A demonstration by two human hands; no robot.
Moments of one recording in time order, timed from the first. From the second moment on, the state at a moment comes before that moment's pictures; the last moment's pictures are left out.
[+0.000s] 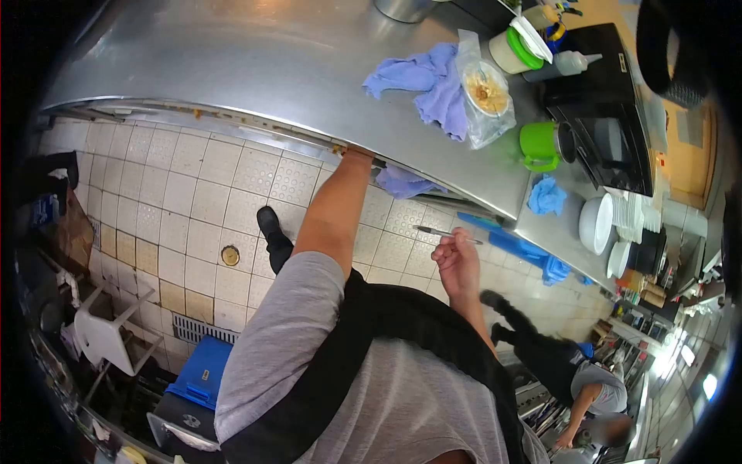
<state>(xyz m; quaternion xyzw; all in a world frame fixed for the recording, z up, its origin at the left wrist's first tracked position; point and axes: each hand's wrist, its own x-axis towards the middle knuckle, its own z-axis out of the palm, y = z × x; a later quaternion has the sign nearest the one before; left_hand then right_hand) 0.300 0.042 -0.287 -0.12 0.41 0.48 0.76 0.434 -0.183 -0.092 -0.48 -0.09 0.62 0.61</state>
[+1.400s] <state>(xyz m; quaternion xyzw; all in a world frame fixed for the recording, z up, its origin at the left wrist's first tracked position) 0.220 -0.085 -0.242 0.04 0.47 0.33 0.82 0.263 0.033 -0.330 -0.63 -0.74 0.22 0.09</state>
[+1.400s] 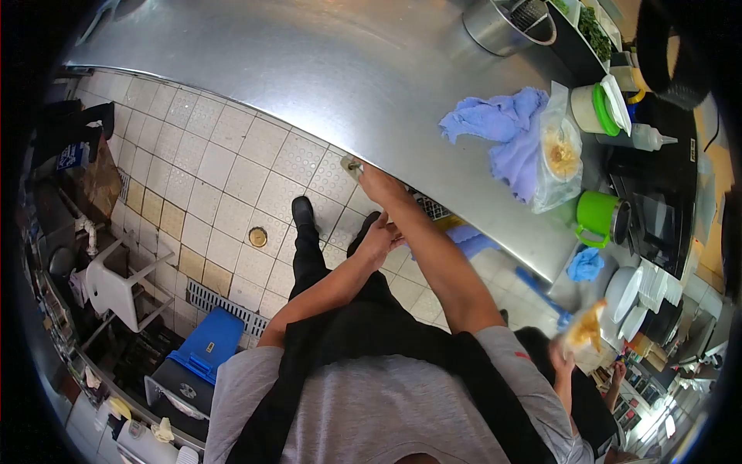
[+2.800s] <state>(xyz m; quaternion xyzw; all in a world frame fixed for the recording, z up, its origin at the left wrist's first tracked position) -0.227 -0.130 -0.211 0.77 0.50 0.31 0.24 0.097 0.123 -0.069 -0.56 -0.81 0.01 0.18</state>
